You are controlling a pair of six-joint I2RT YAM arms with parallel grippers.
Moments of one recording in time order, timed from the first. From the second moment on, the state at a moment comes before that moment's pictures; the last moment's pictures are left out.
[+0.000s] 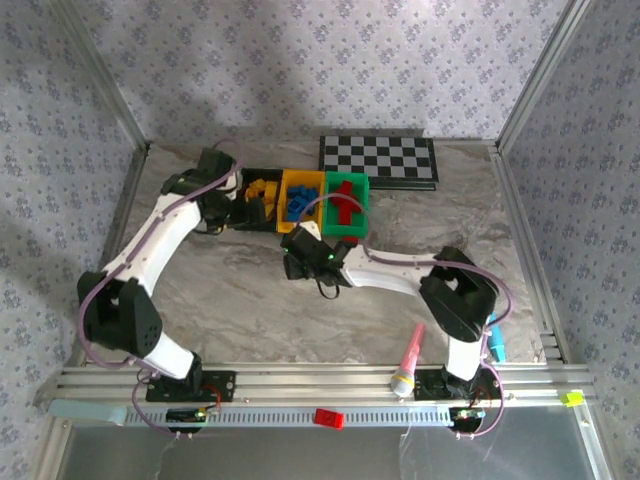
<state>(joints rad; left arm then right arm) -0.28 1.51 1.36 -0.97 0.12 -0.38 0.98 1.85 1.26 -0.36 0.26 0.62</state>
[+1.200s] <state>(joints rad) -0.12 1.27 1.05 -1.03 0.24 -0.25 0.89 2.23 1.68 -0.45 0.28 0.64</state>
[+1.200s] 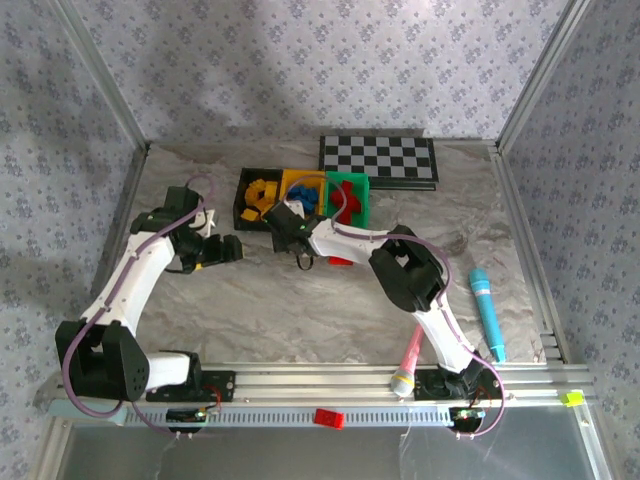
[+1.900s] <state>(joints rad) -0.12 1.27 1.01 -0.97 0.33 -0.25 0.92 2.30 1.74 -0.45 0.36 0.67</state>
